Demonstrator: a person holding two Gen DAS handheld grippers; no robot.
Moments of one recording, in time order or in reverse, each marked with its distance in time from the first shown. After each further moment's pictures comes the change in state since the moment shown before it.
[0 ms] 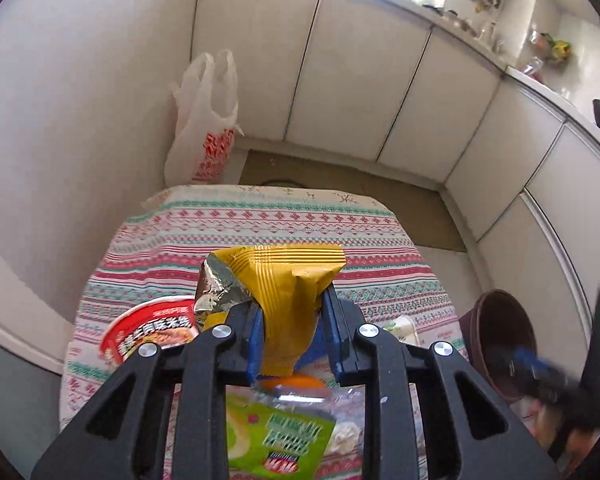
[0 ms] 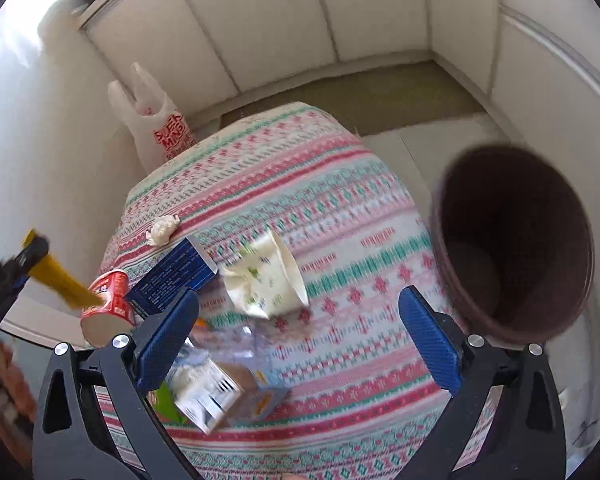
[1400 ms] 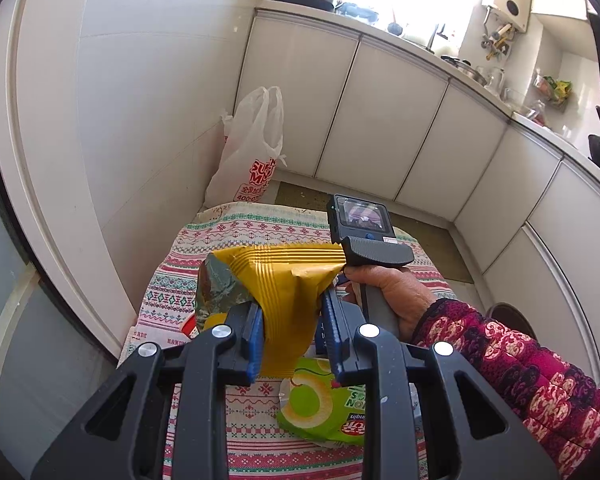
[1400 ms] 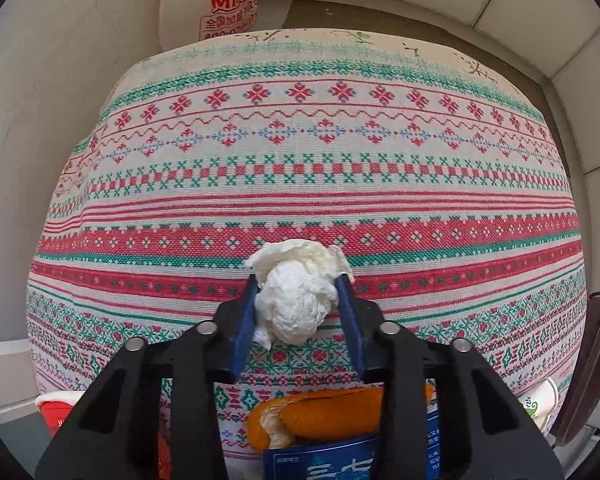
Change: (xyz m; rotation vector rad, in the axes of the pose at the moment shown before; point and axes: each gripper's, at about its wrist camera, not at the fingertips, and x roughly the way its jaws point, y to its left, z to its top) left arm -0.067 0.083 -0.045 -0.078 -0.140 0.002; right arm 0.257 0.218 0.053 -0.245 0.367 -0.146
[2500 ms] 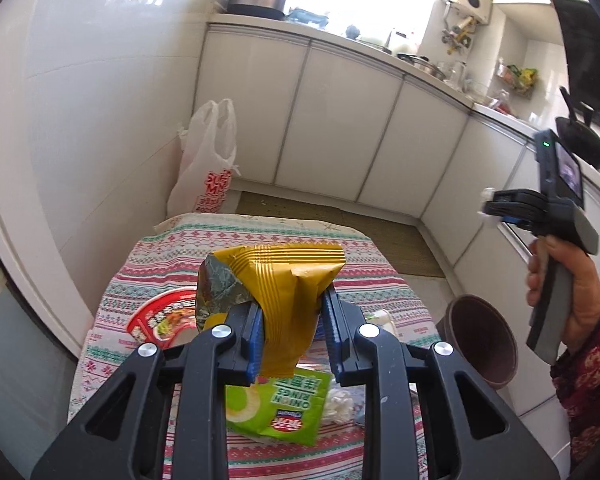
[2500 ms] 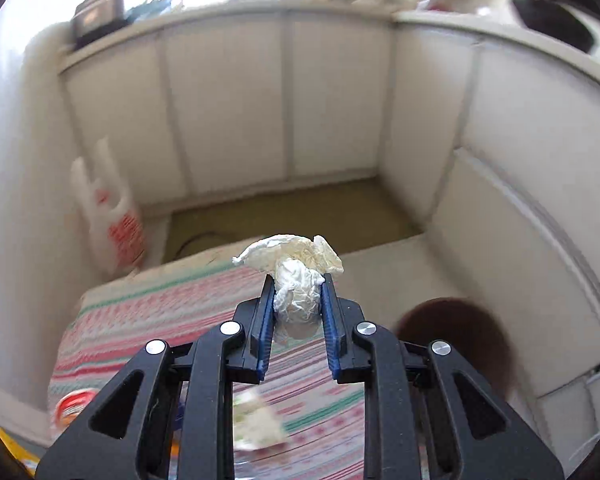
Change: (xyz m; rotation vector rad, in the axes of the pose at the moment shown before) left arm -0.014 -0.073 -0.009 0.088 -0.038 -0.088; right arm -0.289 -0.273 -0.129 0.409 -0.698 -0.256
